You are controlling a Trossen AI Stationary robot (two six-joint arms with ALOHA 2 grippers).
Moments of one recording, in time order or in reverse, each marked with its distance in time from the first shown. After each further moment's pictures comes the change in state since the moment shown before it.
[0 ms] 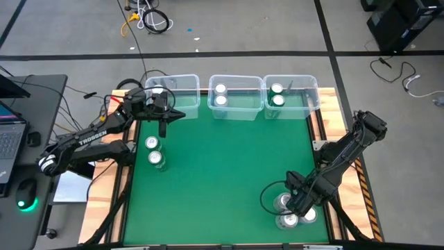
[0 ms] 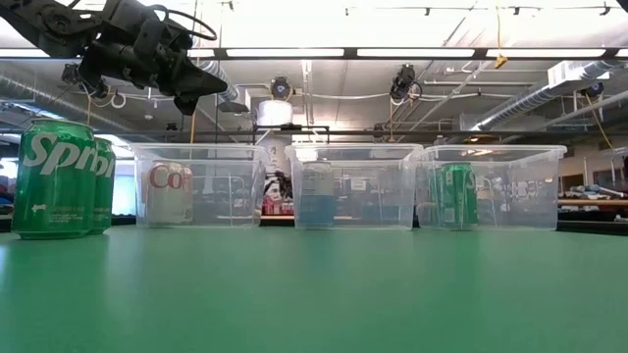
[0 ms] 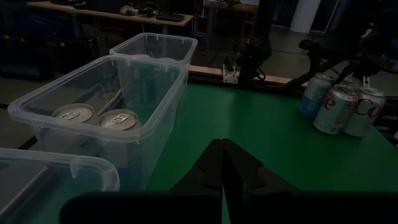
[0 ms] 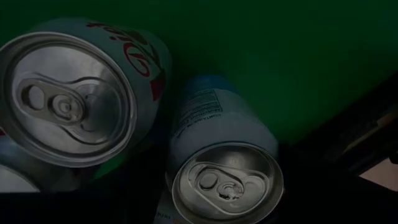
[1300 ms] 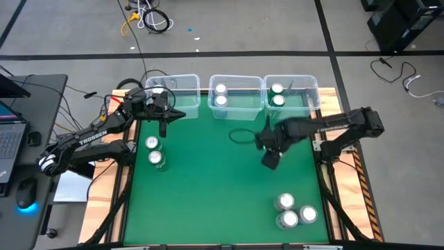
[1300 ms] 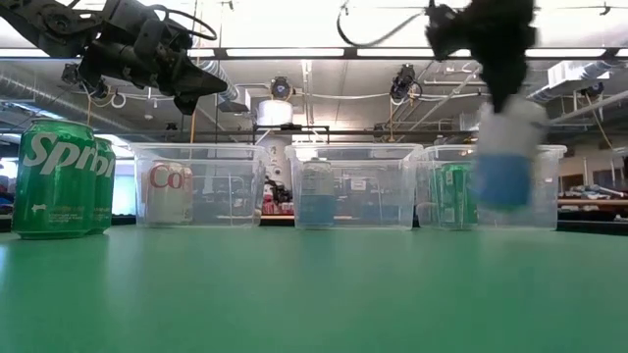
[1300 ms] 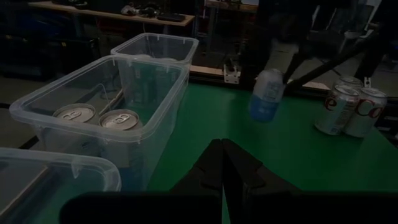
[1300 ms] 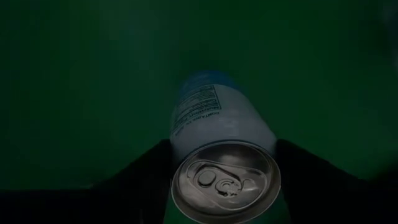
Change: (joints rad) left arm 0.000 0.000 0.000 0.002 -0.005 -0.003; right arm -0.724 -0.047 0.155 -0.055 0.147 -0.895
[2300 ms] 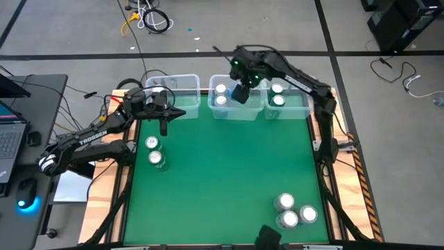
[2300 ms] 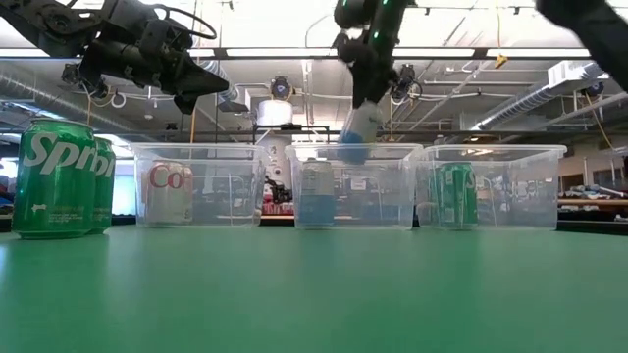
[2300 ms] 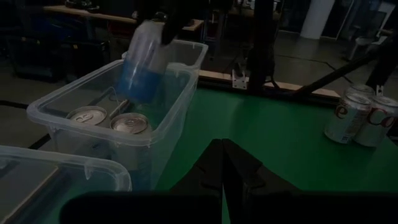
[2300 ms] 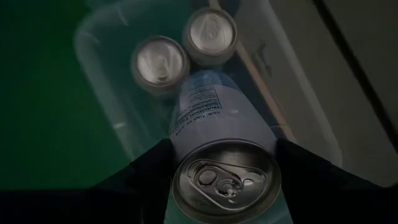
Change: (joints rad) left arm 0.000 0.000 0.000 0.025 -0.036 -0.026; right arm -0.586 0.543 0.953 -0.074 0.044 -0.662
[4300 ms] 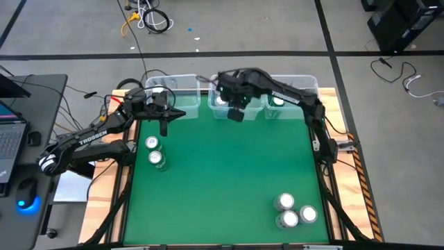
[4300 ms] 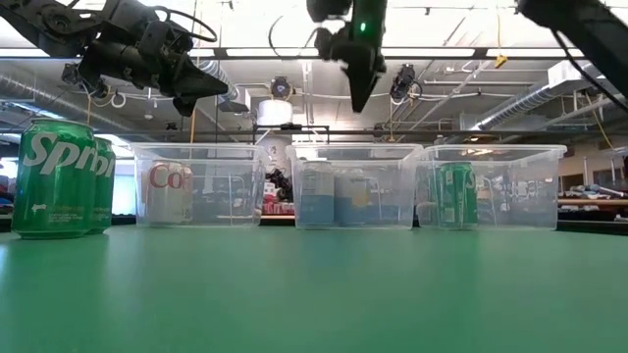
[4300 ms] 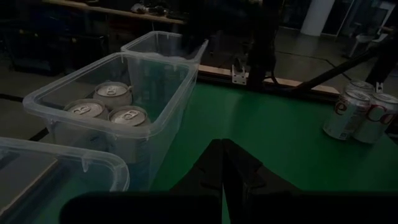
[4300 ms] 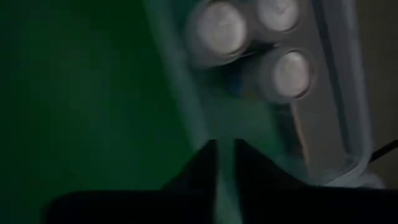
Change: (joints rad) left arm -0.001 0.000 0.000 -0.025 -0.001 0.001; right arm 0.207 0.092 0.075 -0.158 0.159 0.023
